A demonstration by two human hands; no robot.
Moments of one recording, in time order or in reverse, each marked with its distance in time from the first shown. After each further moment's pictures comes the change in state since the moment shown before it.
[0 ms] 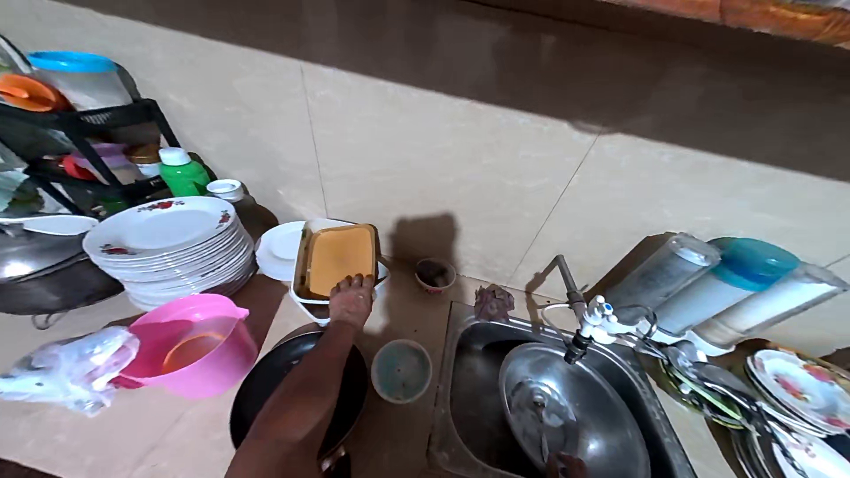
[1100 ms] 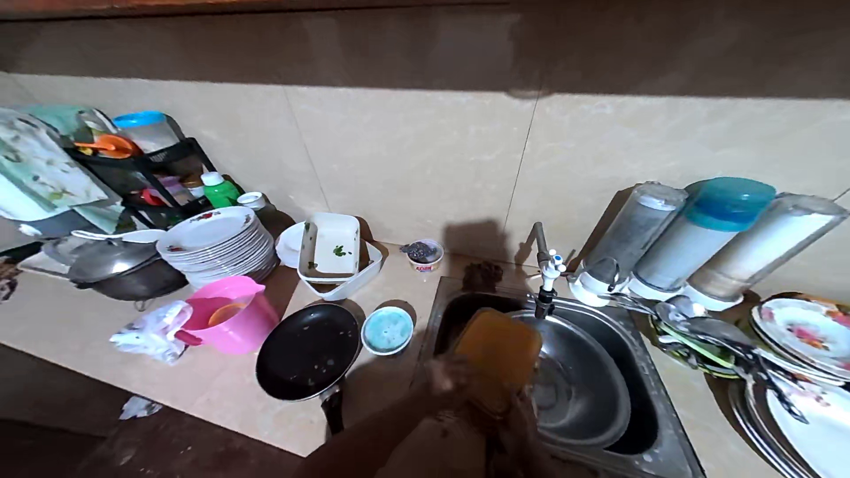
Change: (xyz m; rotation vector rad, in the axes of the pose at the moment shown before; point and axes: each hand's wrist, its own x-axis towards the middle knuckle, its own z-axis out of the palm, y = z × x) left_hand -0.218 0.169 0.071 -0.530 -0.015 0.765; right_hand -0.004 -0.054 -0.015 1.521 -0.410 0.358
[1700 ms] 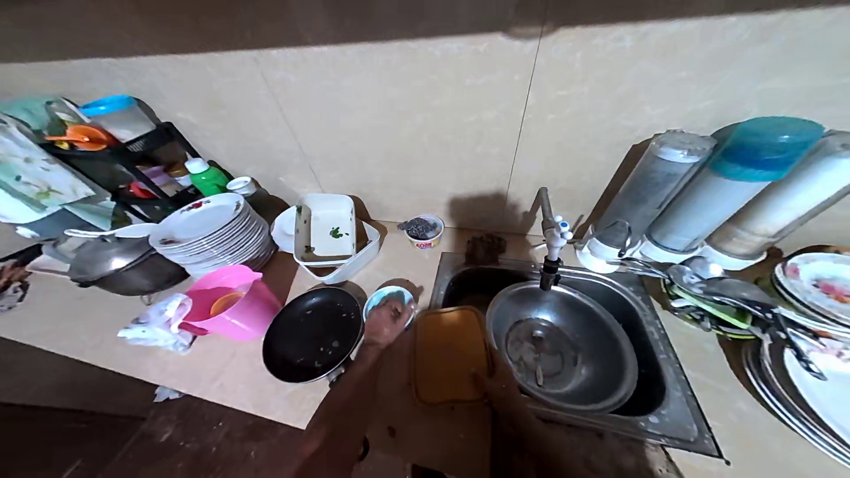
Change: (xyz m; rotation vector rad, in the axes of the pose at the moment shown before) left_hand -0.004 -0.107 -0.053 0.121 0.177 -0.689; right_hand 0.012 0.008 0.005 -0.797 -0.335 -0.159
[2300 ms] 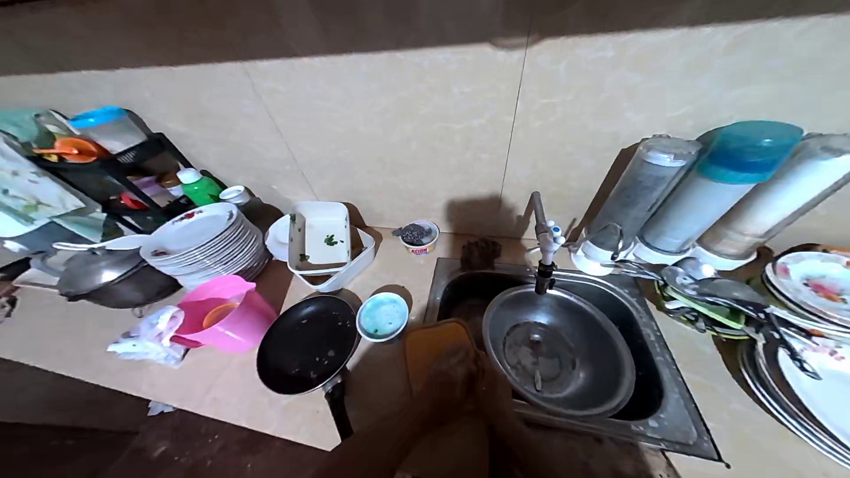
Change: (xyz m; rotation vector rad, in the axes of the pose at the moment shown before) left_hand -0.078 0.053 0.096 0.060 -0.277 0.583; right_hand 0.008 -0.012 0.017 -0.528 0.078 0.090
